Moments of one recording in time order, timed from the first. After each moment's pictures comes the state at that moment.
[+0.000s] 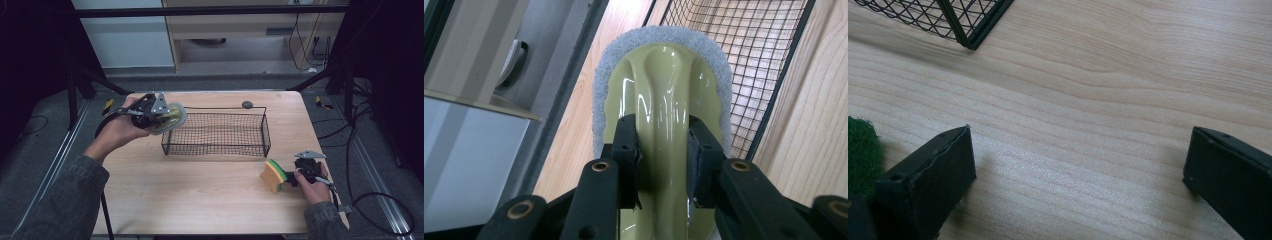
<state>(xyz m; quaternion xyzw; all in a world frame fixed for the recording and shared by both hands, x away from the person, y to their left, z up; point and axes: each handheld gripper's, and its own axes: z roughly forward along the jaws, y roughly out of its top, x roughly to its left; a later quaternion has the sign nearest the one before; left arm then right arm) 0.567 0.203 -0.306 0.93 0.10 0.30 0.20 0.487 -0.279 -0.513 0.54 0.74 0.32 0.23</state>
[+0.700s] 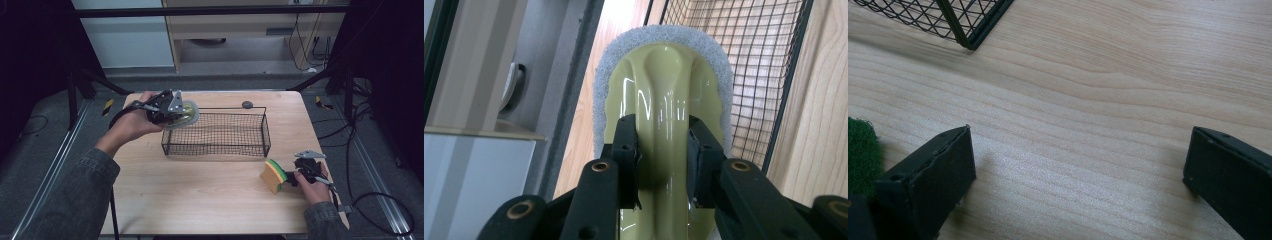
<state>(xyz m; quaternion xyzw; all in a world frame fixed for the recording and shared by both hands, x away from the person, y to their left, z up) 0.579 0.165 -0.303 0.93 0.04 0.31 0.19 0.487 -0.279 -0.513 0.54 0.74 0.32 0.23</state>
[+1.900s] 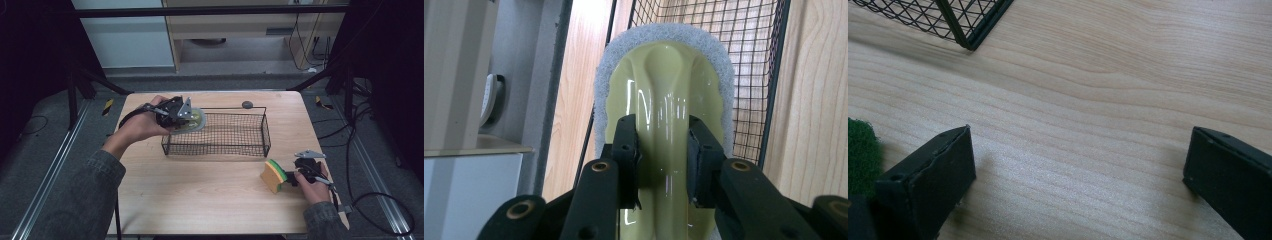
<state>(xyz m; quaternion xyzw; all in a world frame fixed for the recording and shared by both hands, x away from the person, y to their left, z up) 0.587 0.148 -0.325 0.95 0.01 0.28 0.17 0.488 -0.279 -0.513 0.54 0.74 0.32 0.23</state>
